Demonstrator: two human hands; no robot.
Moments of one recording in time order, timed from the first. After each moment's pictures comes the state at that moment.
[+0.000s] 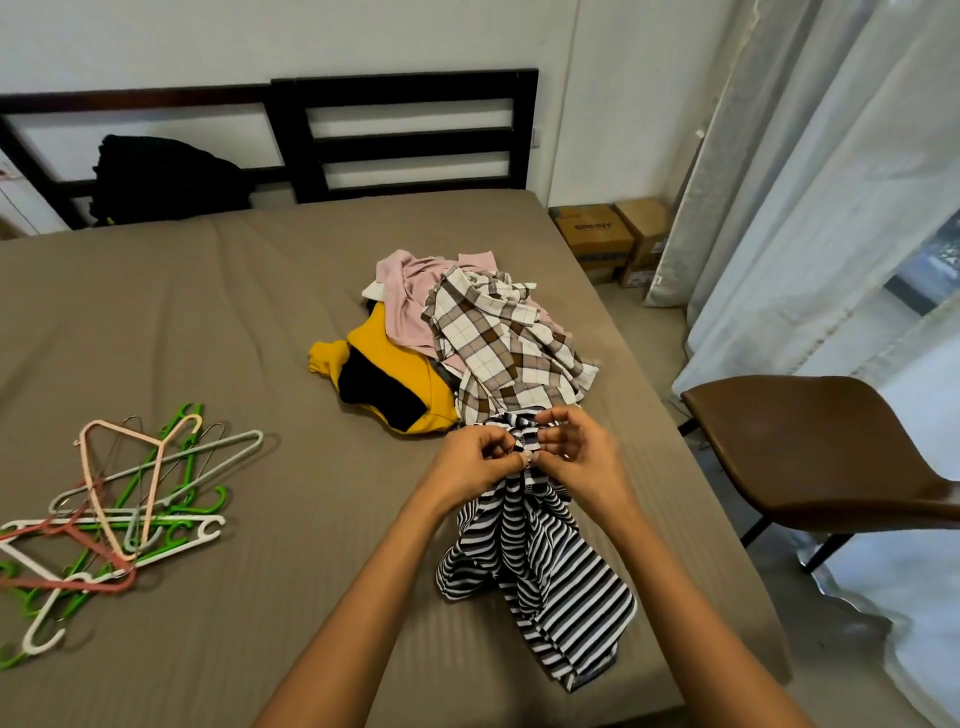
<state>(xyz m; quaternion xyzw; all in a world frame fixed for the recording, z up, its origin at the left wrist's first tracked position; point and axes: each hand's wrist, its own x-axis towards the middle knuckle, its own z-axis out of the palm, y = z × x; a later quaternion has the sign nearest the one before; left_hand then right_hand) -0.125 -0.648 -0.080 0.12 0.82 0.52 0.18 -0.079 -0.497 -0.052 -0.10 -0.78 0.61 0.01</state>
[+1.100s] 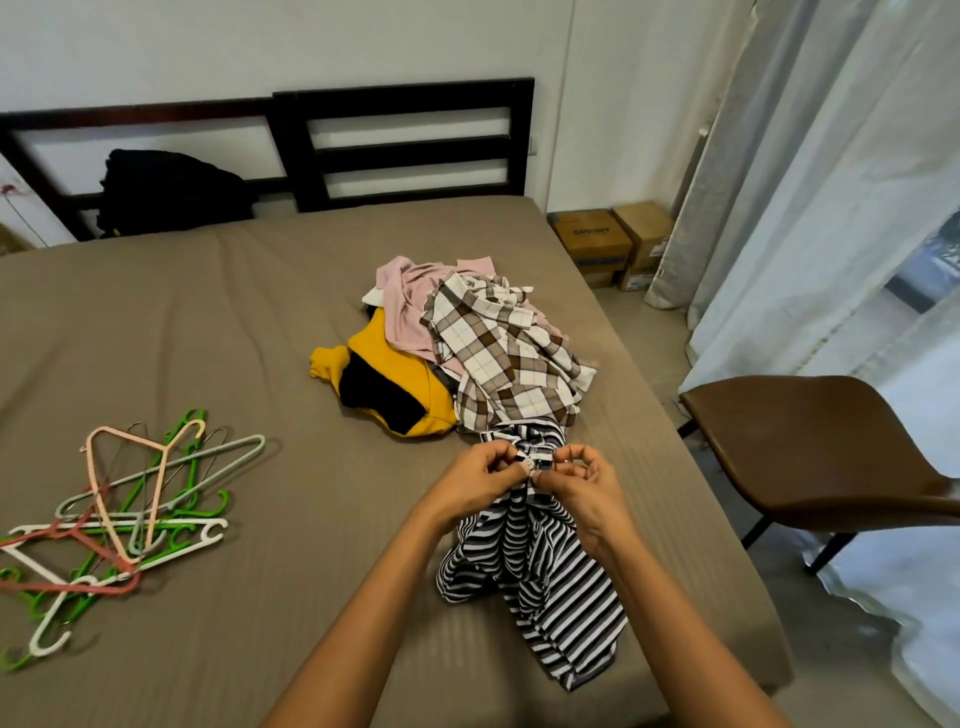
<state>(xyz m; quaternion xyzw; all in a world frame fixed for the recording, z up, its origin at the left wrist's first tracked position) -0.106 -0.641 -0.078 0.12 0.79 0.54 0.26 -0.055 -0.497 -0.071 -0.25 -0.58 0.78 -0.02</state>
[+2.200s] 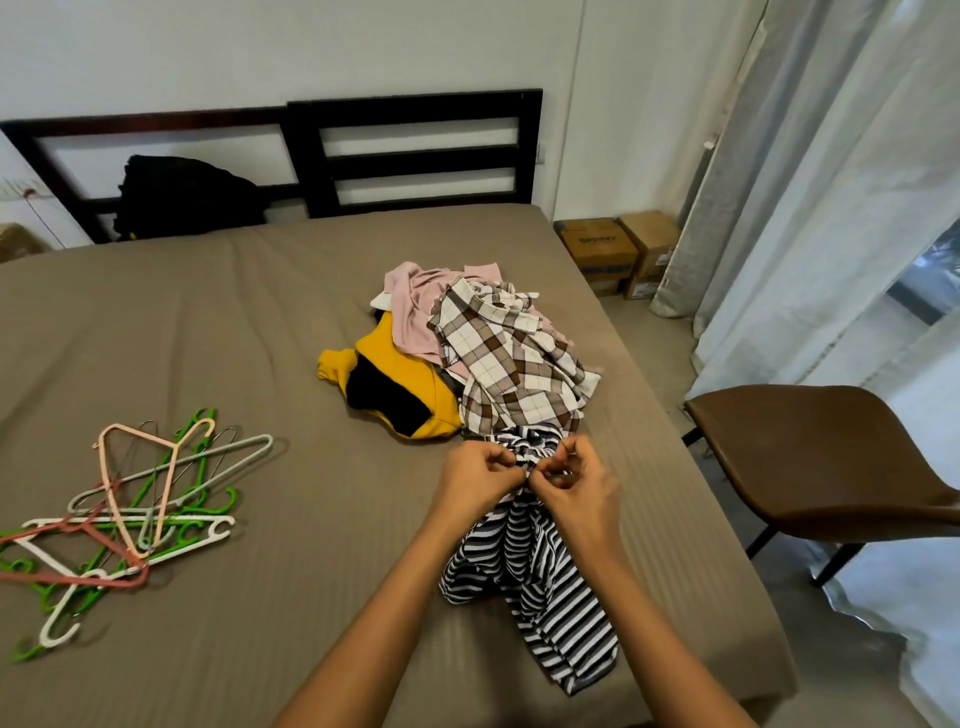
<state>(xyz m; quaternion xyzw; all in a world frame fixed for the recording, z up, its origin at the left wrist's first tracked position) -0.098 -0.638 -0.083 0.03 0.85 0.51 0.15 -0.043 -0.512 -0.079 -0.15 -0.82 0.54 0.14</state>
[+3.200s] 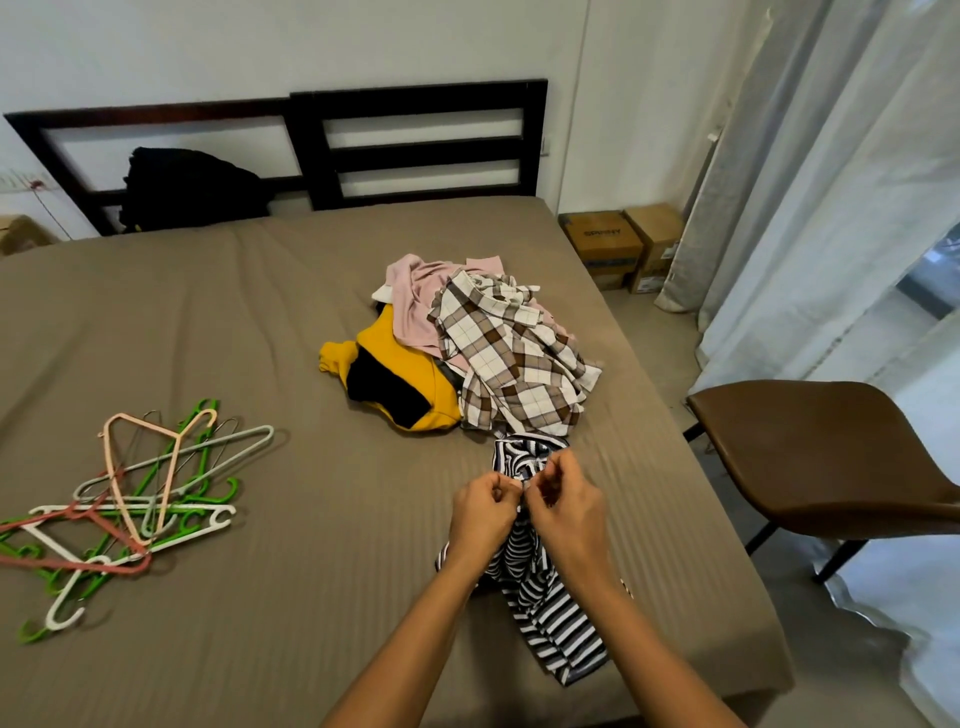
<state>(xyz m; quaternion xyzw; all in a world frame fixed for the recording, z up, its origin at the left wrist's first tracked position) -0.061 -0.617 -0.116 -0.06 0.85 0.50 0.12 -0.031 -0.513 -0.104 -0.10 -0.86 0.48 0.14</state>
